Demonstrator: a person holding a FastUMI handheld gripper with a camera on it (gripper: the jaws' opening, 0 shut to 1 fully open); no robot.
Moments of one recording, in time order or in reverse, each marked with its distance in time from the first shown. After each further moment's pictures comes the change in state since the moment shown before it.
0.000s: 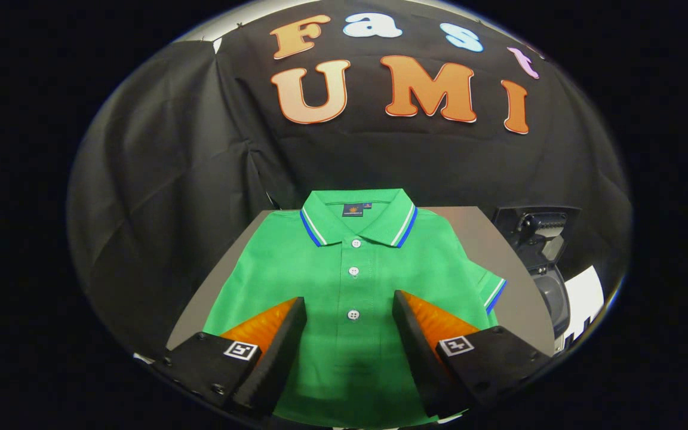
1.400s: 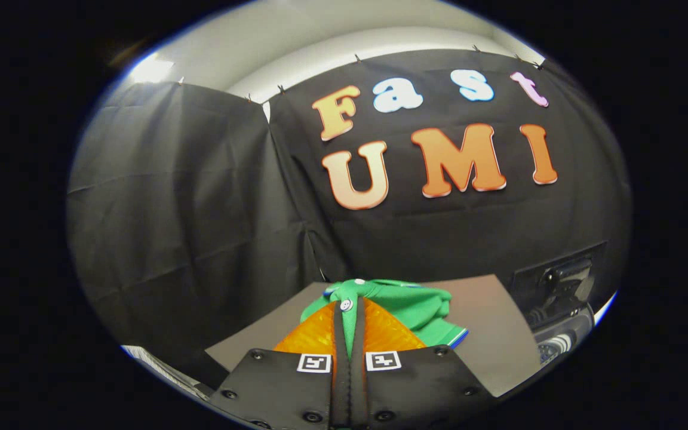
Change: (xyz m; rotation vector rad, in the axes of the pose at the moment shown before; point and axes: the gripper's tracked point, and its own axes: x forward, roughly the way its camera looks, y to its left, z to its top) arm -0.090 -0.019 0.069 -0.032 -0.475 0.314
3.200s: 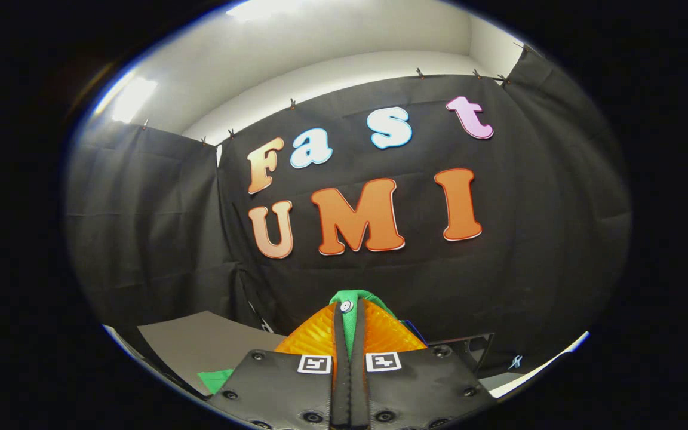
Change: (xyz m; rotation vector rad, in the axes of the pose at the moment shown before) arm -0.119 -0.388 0.128 -0.048 -0.124 -0.139
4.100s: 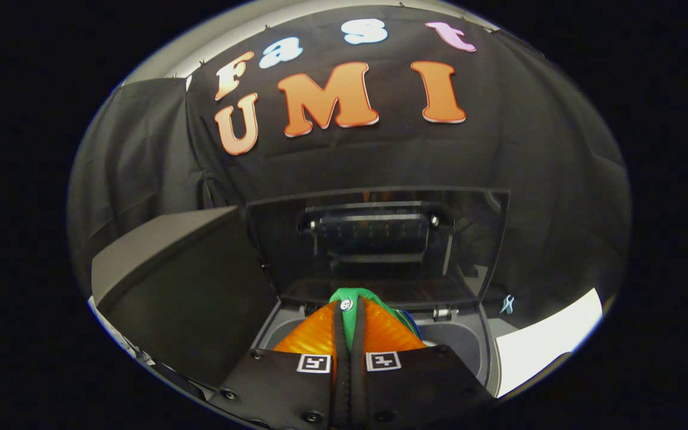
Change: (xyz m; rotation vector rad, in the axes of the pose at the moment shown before) arm 0.008 -0.046 -0.273 0.045 0.474 -0.083
